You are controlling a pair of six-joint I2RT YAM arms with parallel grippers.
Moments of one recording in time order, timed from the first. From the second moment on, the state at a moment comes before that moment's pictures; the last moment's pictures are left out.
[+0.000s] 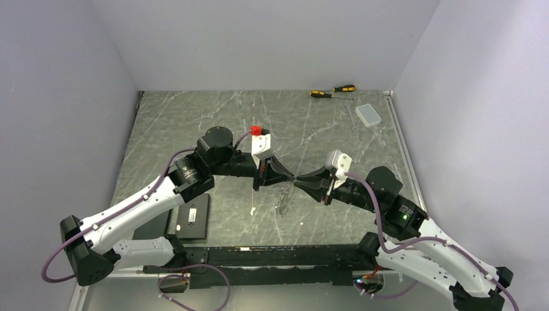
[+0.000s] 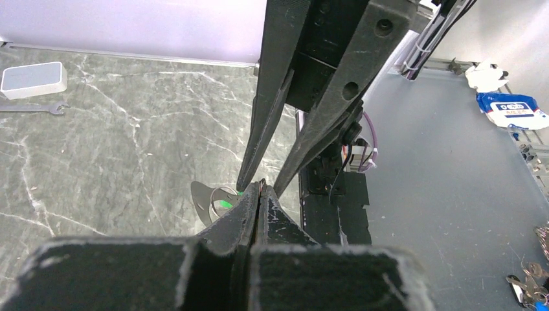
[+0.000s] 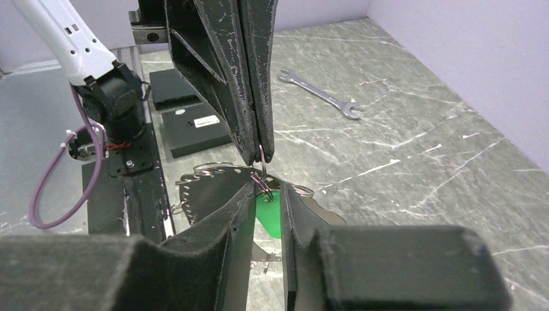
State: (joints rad) left arm -0.91 1.14 1.12 -0.11 0.67 -0.02; right arm 0.88 0.59 0.76 -0.21 -0.30 -0.07
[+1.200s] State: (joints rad) left arm -0.90 1.07 0.94 0.32 0.62 -0.22; right arm 0.88 0.60 0.76 -0.10 -0.34 -0.08
